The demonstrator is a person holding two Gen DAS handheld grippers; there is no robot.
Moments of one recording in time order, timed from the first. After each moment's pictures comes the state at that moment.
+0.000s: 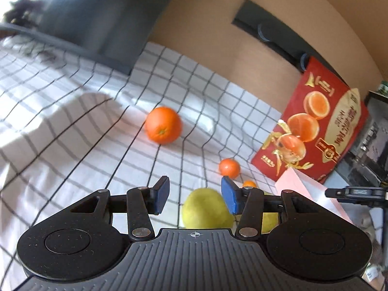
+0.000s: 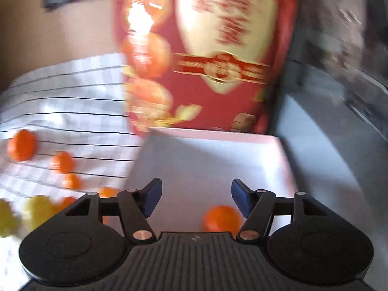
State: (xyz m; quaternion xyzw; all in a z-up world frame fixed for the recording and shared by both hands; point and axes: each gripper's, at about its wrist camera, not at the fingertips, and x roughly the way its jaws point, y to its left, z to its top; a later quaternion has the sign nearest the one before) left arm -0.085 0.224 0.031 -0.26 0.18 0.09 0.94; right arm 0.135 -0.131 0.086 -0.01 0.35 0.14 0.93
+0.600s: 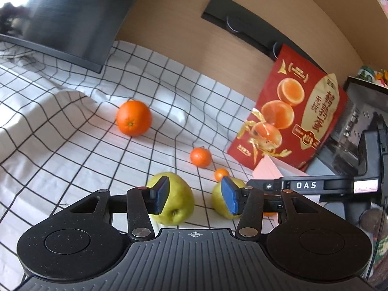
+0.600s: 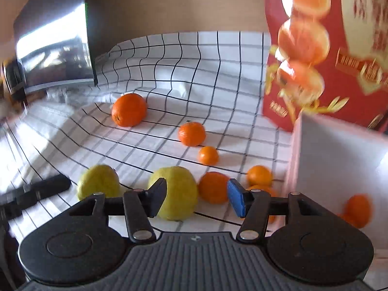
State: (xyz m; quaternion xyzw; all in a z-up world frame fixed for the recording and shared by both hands) left arm -0.088 0.181 0.038 -0.24 0.18 0.06 0.95; right arm 0.100 -0.026 0.080 -0.01 0.37 0.33 0.87
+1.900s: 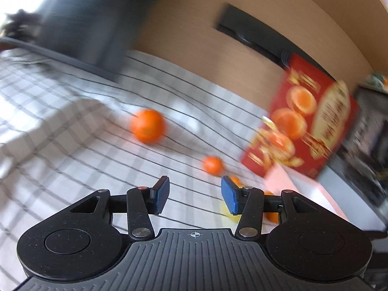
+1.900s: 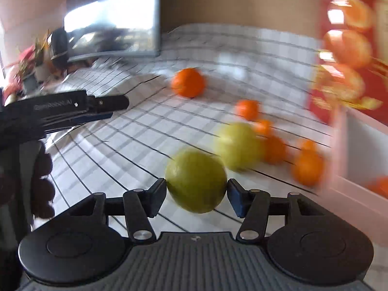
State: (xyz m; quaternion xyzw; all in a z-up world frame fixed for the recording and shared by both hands) left arm -0.090 0.176 0.042 -0.23 0.17 0.07 0.96; right arm 0.003 -0.040 0.065 -0.07 0.33 0.39 0.86
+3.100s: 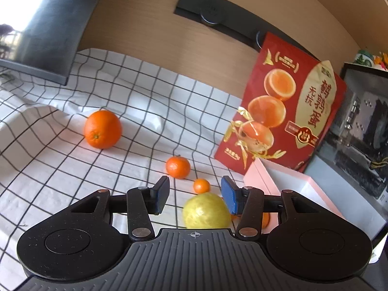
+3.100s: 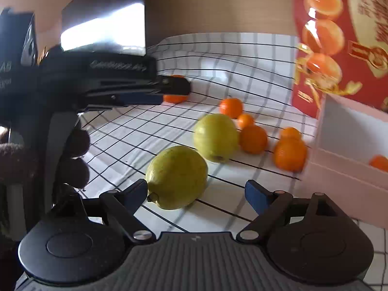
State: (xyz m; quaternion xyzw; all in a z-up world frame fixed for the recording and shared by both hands) left arm -0.041 0.146 0.051 -0.20 0.18 0.05 0.96; right arm 0.005 -0.049 0.042 -0.05 0.30 0.40 0.86
